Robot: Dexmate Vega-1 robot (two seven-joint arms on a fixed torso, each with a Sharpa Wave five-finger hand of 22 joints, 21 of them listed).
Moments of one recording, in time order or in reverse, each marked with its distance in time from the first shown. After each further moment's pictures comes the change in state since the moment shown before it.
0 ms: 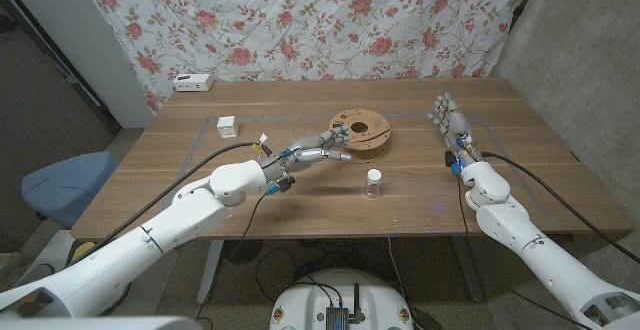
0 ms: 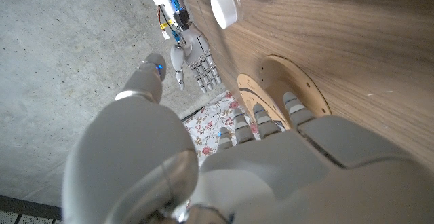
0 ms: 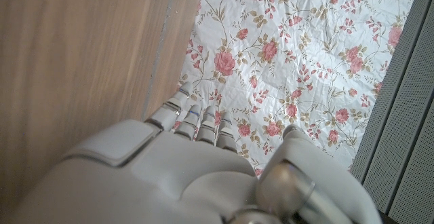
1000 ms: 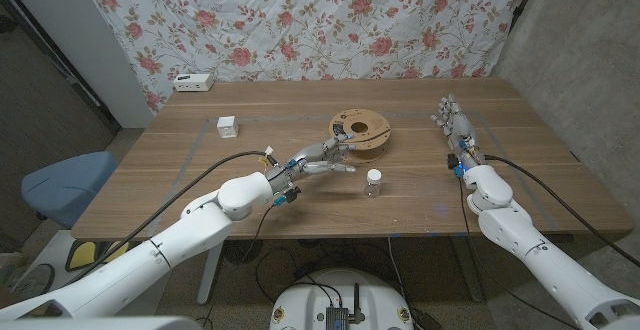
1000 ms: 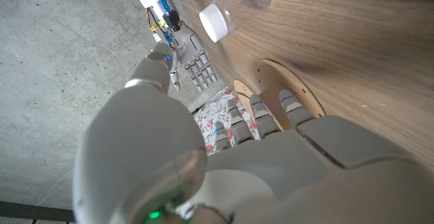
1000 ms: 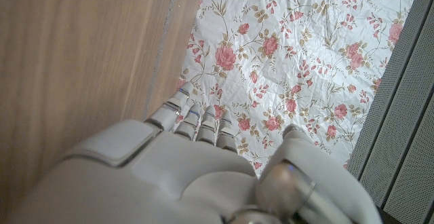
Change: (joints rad) left arm 0.040 -0.046 0.033 0.037 0.126 -0.086 0.087; left_hand 0.139 0.030 -0.088 0.011 0.007 0.113 -0.052 0.016 0.000 0.150 -0.064 0.011 -0.003 0.132 -0.004 0.000 -0.003 0.059 -0.081 0.005 -0.002; right arm -0.035 -0.009 0.015 -0.025 -0.009 0.015 -0.025; right_hand 0.000 0.000 0.003 -0.003 0.000 0.000 0.000 0.000 0.000 0.000 0.000 0.000 0.000 0.000 0.000 0.000 0.000 0.000 0.000 0.000 0.000
